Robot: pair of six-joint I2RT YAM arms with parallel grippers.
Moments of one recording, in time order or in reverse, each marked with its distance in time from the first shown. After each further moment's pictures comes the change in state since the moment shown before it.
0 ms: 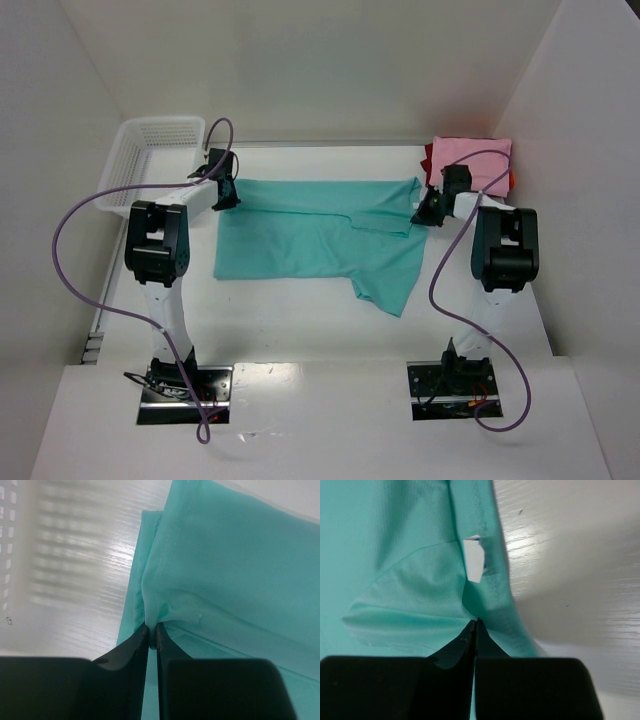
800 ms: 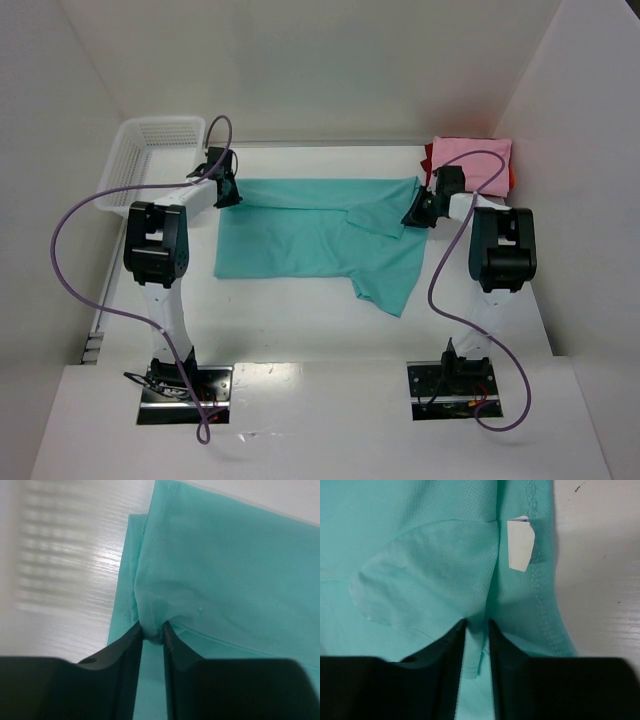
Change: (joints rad) left arm 0.001 -0.012 0.000 0.027 0.061 -0.007; right arm 0.044 -0.007 -0.013 0.003 -0.061 0.005
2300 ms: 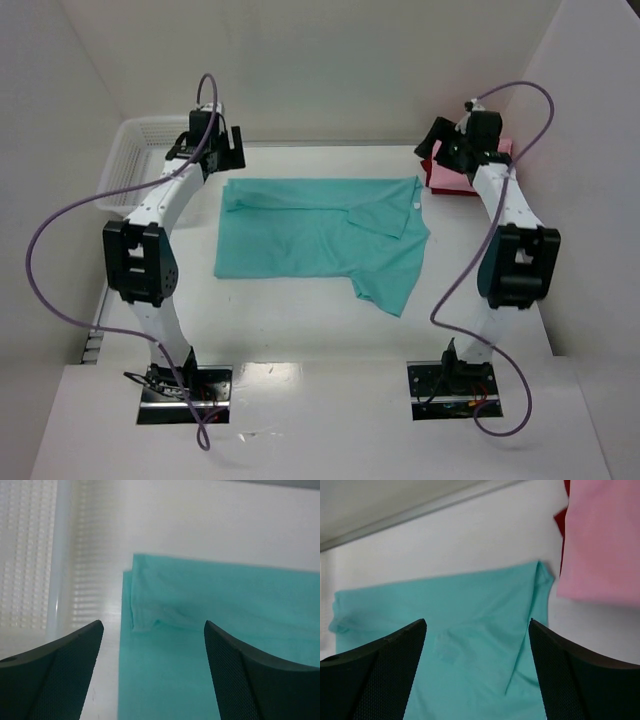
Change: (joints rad) left arm -0.012 -0.173 0.196 -0.125 0.045 0.151; right arm -0.052 -0.130 0.364 -0.102 0.052 -0.067
